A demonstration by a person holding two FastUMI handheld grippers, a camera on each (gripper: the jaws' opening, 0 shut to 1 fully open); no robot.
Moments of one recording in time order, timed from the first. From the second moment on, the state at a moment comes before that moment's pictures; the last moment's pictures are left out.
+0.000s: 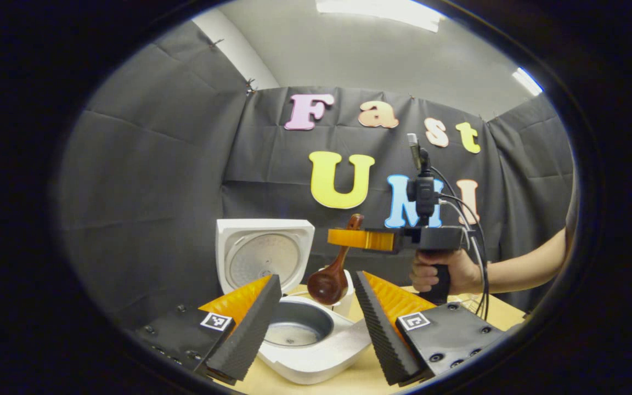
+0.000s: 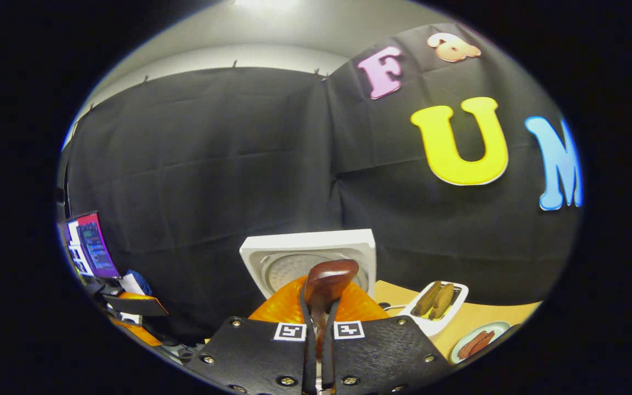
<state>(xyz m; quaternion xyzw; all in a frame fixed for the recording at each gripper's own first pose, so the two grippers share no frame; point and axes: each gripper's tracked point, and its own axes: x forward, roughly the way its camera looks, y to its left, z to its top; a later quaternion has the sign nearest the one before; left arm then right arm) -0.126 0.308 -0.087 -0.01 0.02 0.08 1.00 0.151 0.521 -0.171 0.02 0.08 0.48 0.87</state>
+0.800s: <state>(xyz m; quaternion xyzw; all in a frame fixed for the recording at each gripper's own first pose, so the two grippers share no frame) -0.070 0.204 -0.084 -0.01 0.02 0.00 1.00 0.175 0.467 -0.151 0.21 0.07 0.32 0.92</state>
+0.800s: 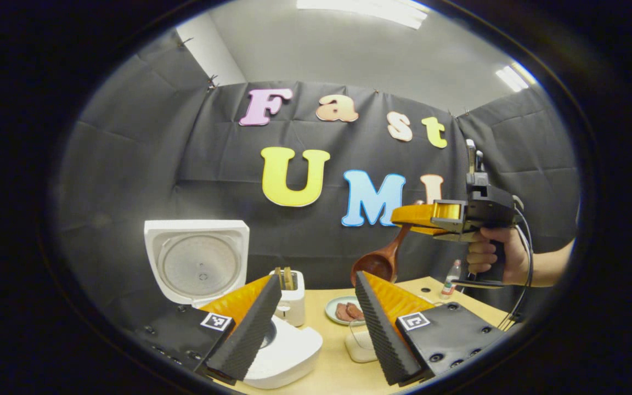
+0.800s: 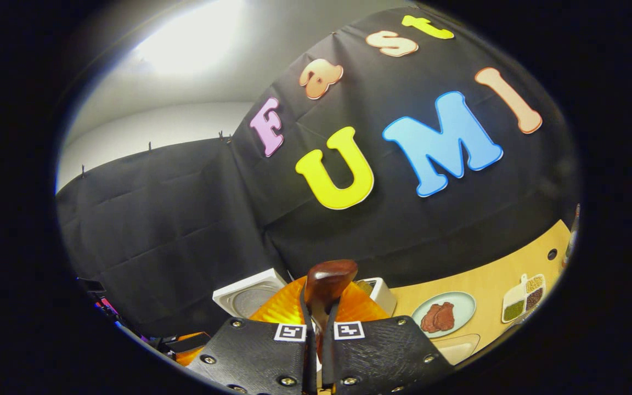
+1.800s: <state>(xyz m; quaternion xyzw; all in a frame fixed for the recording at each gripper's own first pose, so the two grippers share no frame) -0.030 0.128 -0.078 0.01 0.03 -0.03 1.00 0.189 0.294 -0.201 0.21 0.08 0.10 0.97</state>
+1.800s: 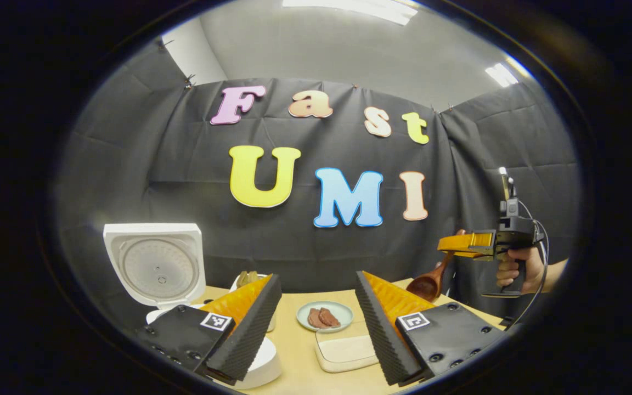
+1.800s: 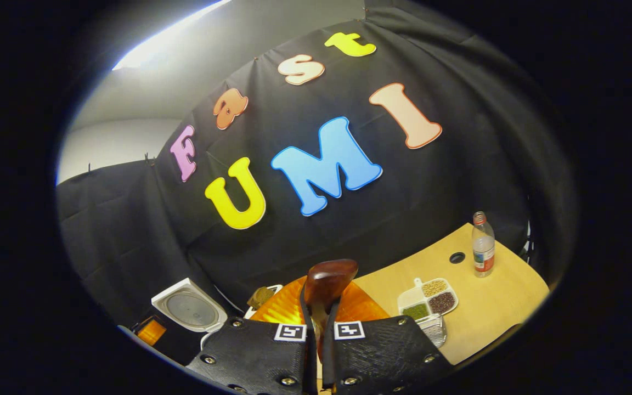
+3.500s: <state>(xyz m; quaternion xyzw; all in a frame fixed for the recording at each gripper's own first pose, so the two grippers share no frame) -0.037 0.088 -0.074 0.01 0.05 0.01 1.00 0.217 0.184 -0.353 0.08 0.14 -0.04 0.99</state>
